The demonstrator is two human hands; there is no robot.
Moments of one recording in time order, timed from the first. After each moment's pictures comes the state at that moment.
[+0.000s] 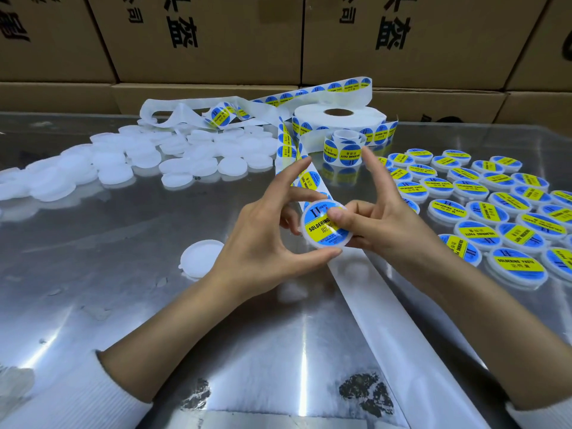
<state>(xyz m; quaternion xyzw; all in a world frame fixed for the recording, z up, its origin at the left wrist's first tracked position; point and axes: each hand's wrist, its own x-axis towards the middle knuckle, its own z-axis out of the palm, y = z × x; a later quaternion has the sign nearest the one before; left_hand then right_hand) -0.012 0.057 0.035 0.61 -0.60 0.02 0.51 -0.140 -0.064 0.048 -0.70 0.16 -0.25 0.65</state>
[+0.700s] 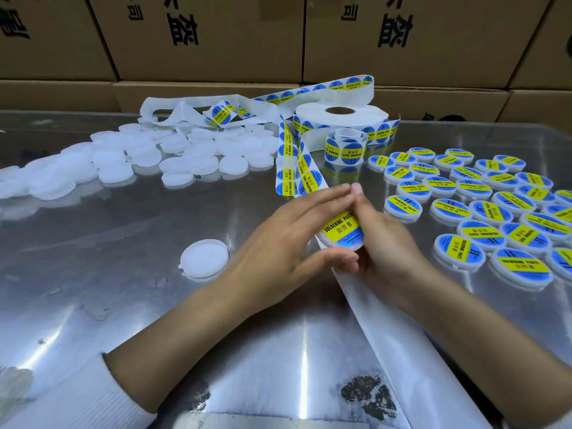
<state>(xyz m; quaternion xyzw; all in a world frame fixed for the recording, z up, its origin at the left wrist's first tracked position) -0.020 0.052 0.030 0.61 -0.69 0.03 0.40 -0.124 -0.044 0.040 -0.56 0.29 -0.26 0.73</state>
